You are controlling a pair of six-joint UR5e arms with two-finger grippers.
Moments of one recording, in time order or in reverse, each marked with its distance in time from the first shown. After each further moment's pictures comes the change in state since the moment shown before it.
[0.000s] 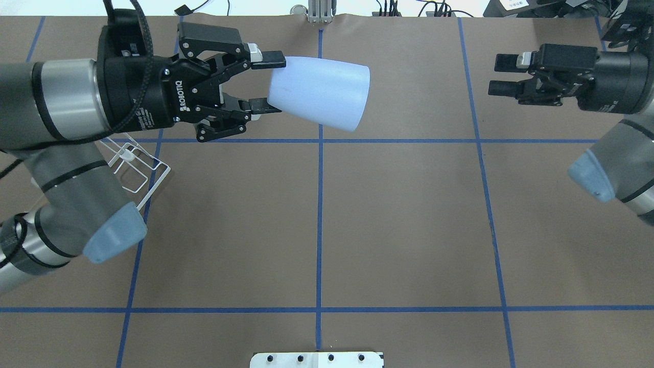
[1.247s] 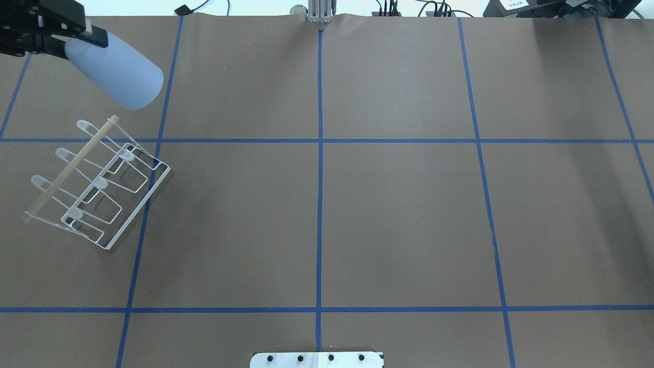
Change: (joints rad) left arm -0.372 0.117 -0.354 1.303 -0.265 1.173; right arm 0.470 -0.168 -0.014 -1.150 0.109 -1.564
